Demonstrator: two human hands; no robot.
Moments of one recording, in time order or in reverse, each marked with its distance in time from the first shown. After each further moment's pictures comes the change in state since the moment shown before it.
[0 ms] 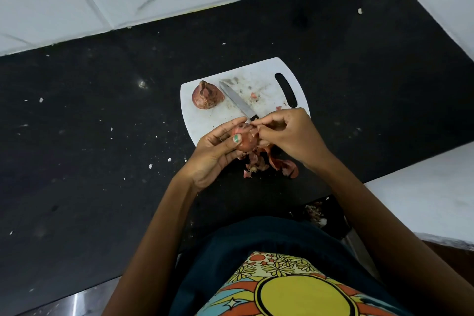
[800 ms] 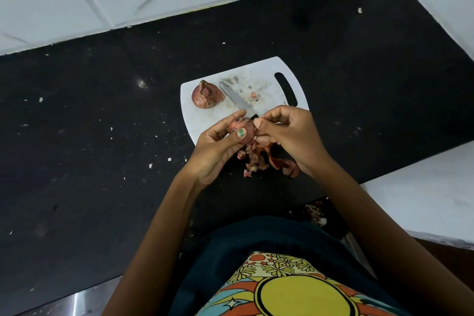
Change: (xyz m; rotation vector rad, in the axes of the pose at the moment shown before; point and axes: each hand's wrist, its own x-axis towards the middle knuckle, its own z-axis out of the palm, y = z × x) left_hand 0.003 0.002 0.008 -0.016 0.055 0.041; right_hand -0.003 0.000 0.008 0.324 0.126 0.139
